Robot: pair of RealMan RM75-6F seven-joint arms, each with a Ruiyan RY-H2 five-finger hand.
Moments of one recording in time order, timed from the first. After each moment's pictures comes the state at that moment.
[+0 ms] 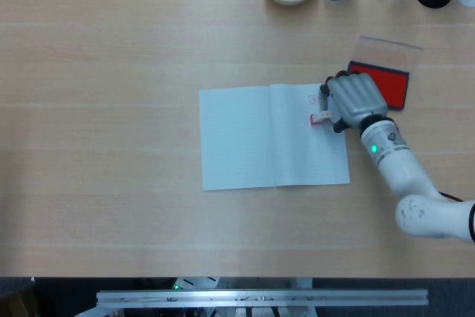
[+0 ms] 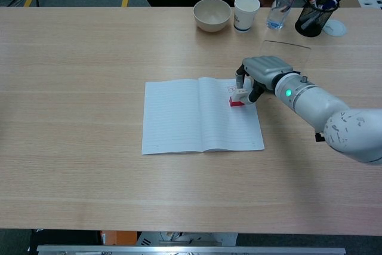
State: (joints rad) left arm -0.03 -1.04 -0.04 -1.69 1.41 1.47 0.00; right arm 0.83 -1.69 0.11 -1.40 -0.65 0.90 -0.59
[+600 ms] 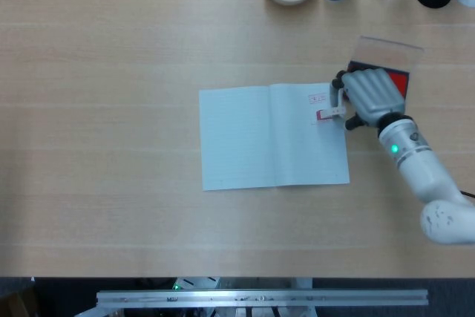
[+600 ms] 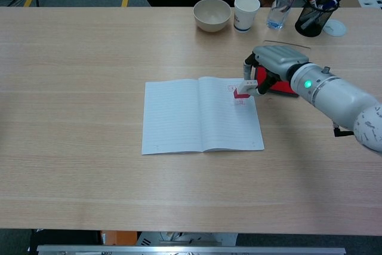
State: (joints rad) left arm -0.04 -1.04 -0.04 -1.70 1.42 1.48 0.01; right arm 0.78 -1.54 0.12 -1.58 -0.70 0.93 -0.52
